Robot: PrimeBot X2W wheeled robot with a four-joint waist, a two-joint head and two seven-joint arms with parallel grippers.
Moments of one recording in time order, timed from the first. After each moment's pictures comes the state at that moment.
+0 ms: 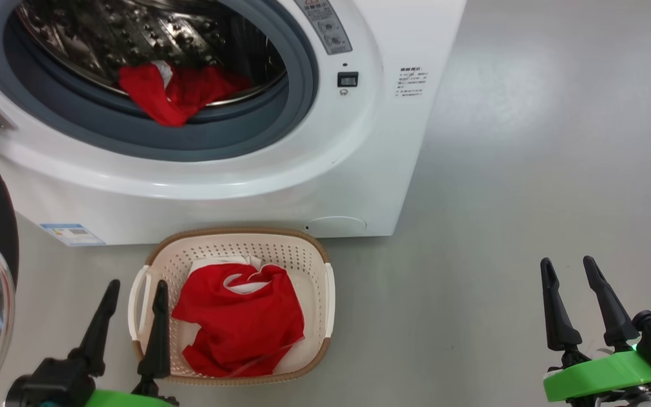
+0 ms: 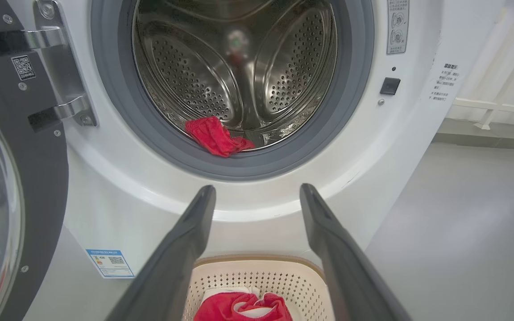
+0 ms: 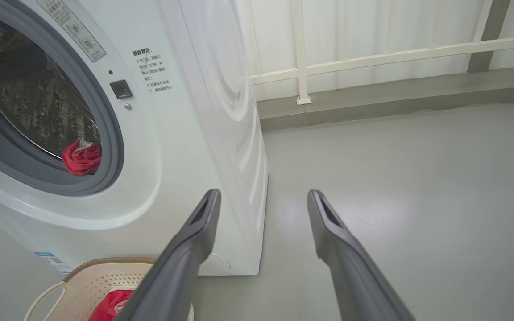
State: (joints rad) left arm -0.05 0.05 0.06 0.12 -0.19 -0.13 -0.26; right arm 0.02 -0.04 -0.09 0.14 0.33 0.12 -0.26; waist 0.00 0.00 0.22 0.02
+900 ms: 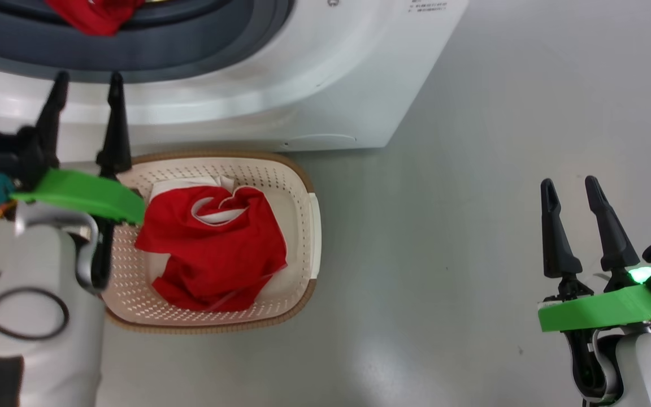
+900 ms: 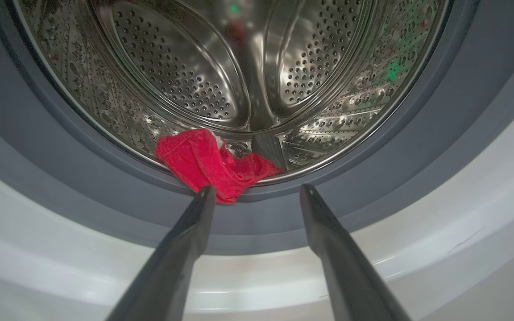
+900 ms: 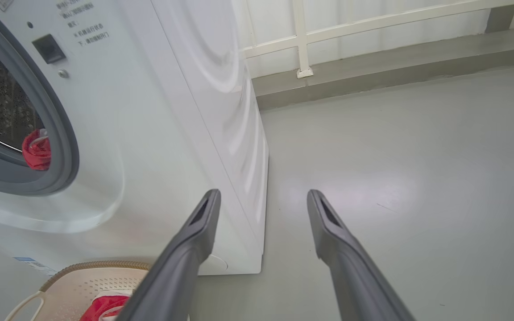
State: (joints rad) left arm -0.76 0.10 0.04 0.60 -0.17 -0.13 -0.26; right arm -0.17 -0.04 -0.07 0.12 0.38 0.12 -0.26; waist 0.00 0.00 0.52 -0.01
